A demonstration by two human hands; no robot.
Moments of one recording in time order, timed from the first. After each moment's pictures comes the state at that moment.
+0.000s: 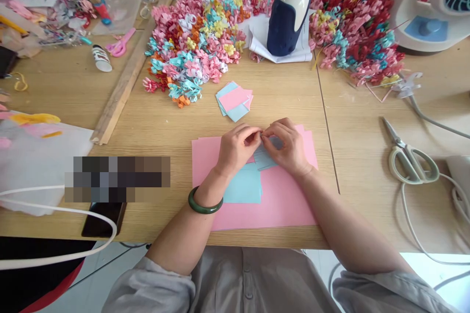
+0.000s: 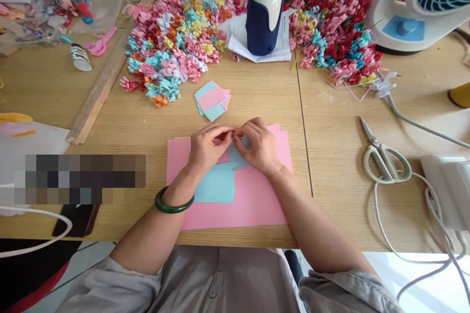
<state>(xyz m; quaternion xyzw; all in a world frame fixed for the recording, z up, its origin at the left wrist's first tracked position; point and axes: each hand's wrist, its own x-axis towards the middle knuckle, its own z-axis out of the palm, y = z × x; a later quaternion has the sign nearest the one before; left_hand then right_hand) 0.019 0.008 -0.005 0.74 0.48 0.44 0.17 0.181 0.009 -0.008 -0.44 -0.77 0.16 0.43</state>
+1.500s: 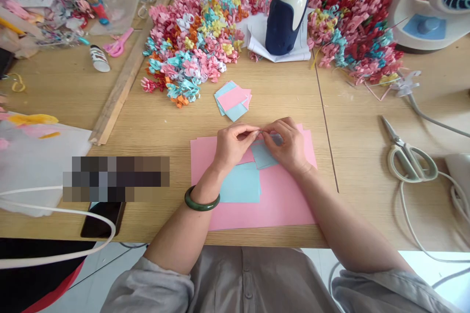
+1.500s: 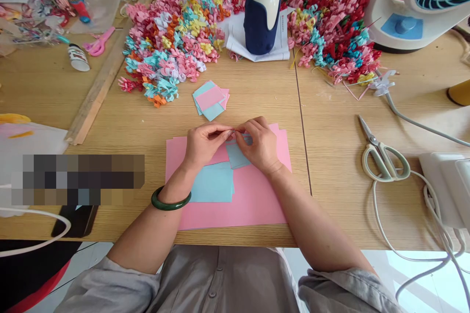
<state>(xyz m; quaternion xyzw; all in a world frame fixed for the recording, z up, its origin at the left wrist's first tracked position) 0.014 0.014 -0.007 0.66 0.47 0.47 0.36 0.181 0.008 -0.007 -0.51 -0.74 0.17 0.40</state>
